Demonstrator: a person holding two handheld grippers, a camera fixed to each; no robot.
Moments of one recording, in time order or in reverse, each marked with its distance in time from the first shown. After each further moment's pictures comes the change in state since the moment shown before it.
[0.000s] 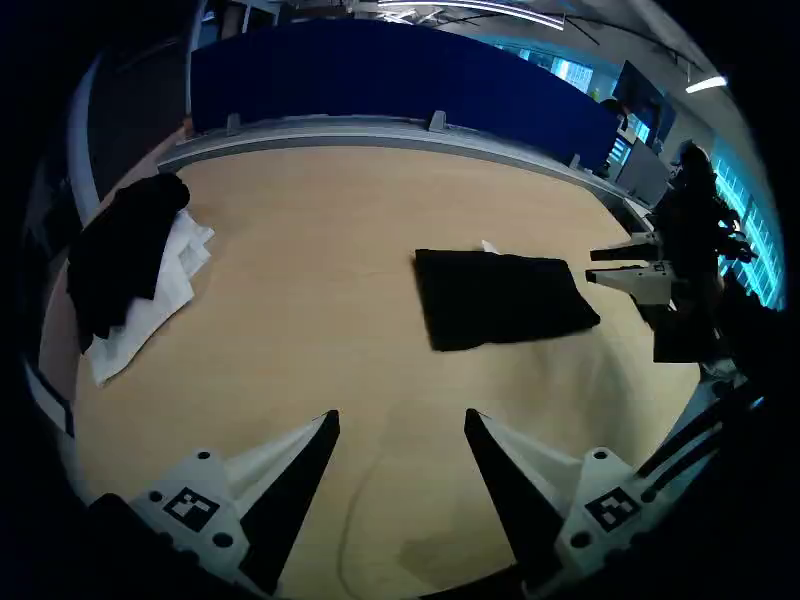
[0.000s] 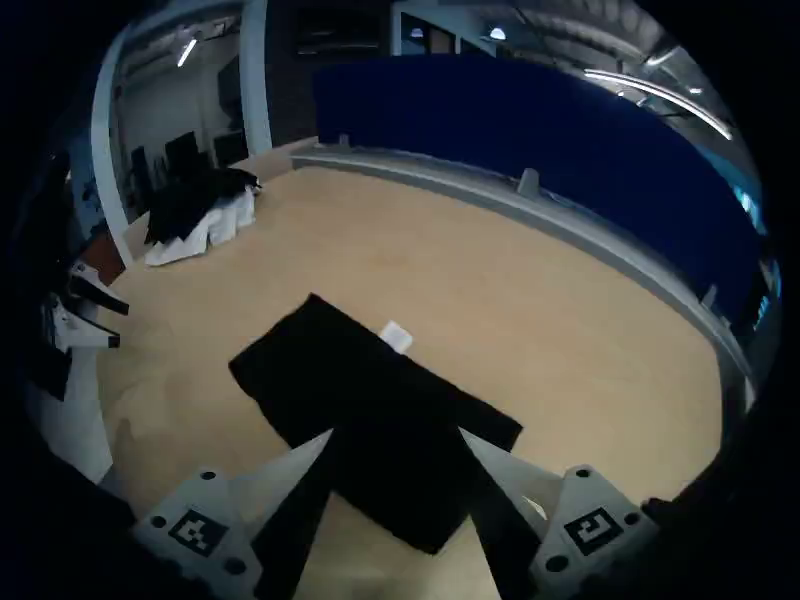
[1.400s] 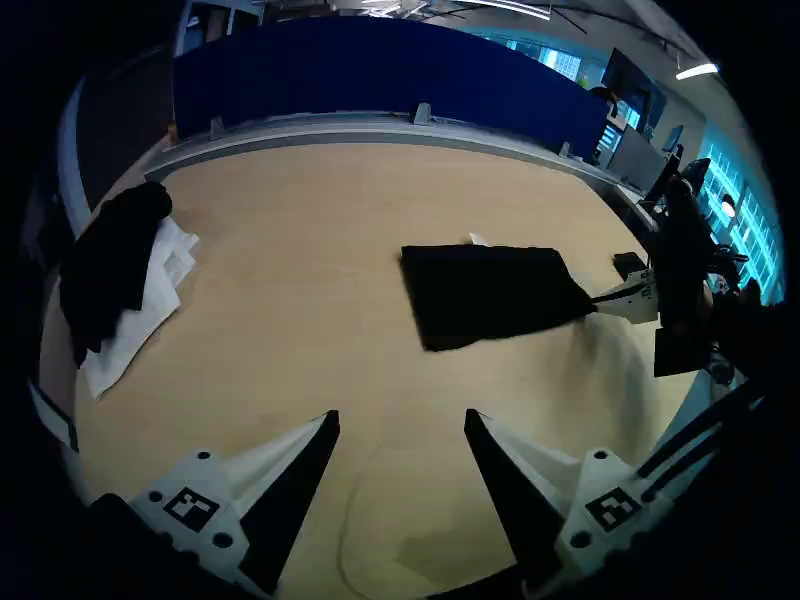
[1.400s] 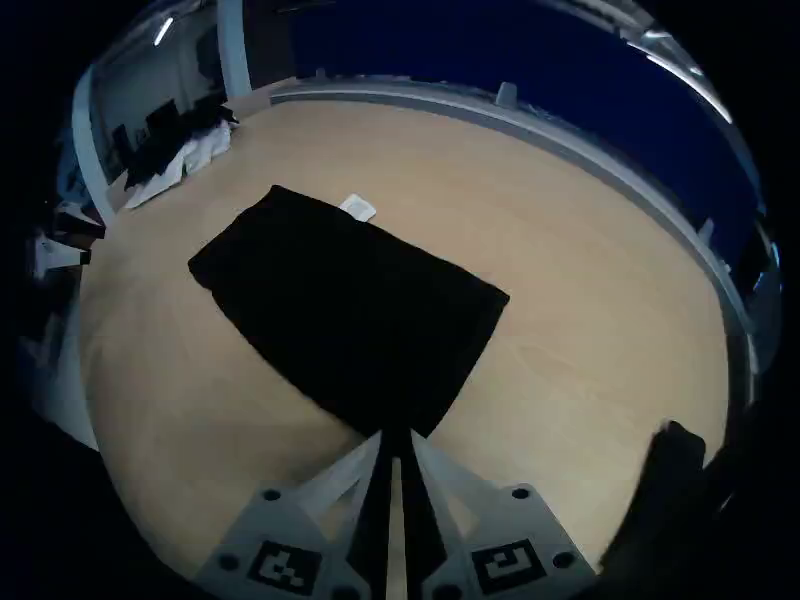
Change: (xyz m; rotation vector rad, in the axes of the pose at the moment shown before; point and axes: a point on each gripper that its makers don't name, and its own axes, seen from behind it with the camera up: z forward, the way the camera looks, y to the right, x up) left arm 0.000 0.010 0.008 -0.018 -0.017 0.043; right arm -0.100 0.023 -0.003 -0.026 -0.177 0.029
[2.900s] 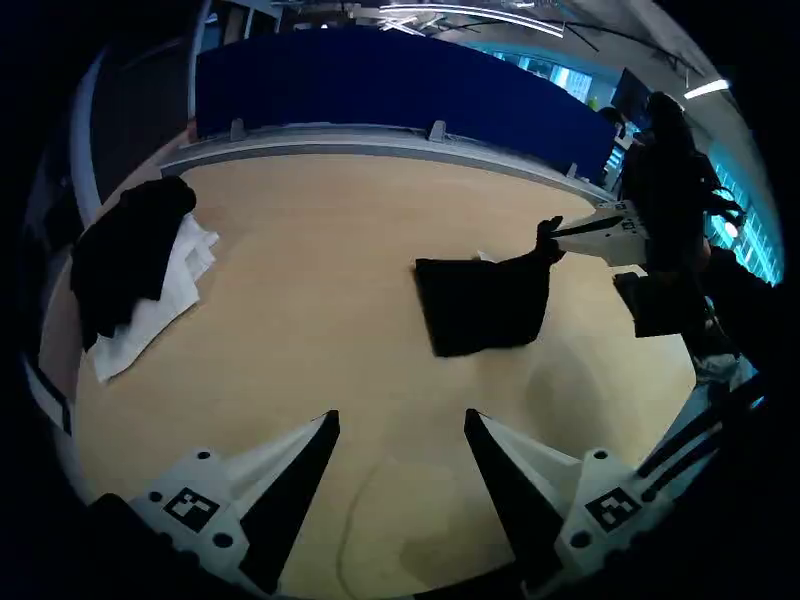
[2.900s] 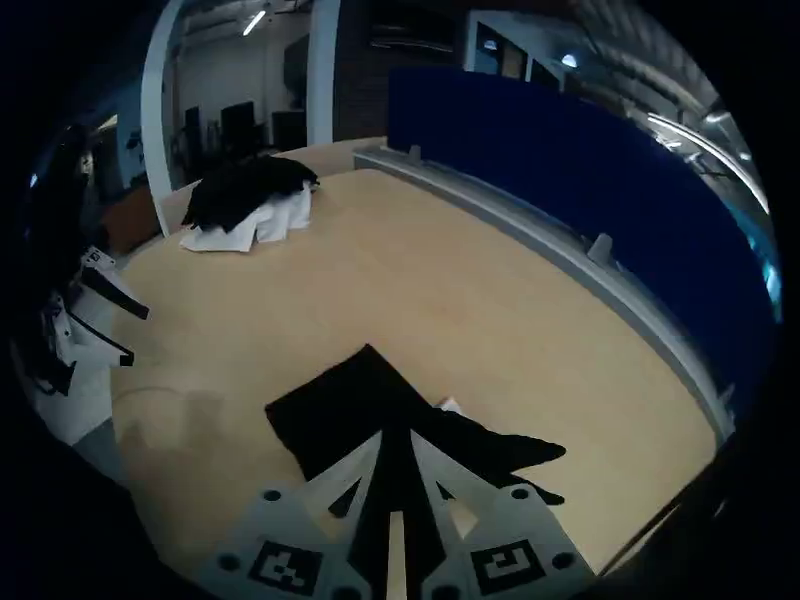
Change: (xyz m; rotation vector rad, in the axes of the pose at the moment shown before) left arm 0.002 -0.012 -0.023 0.007 0.045 -0.058; right arm 0.186 -0.095 -0.007 0.124 0.194 -0.260
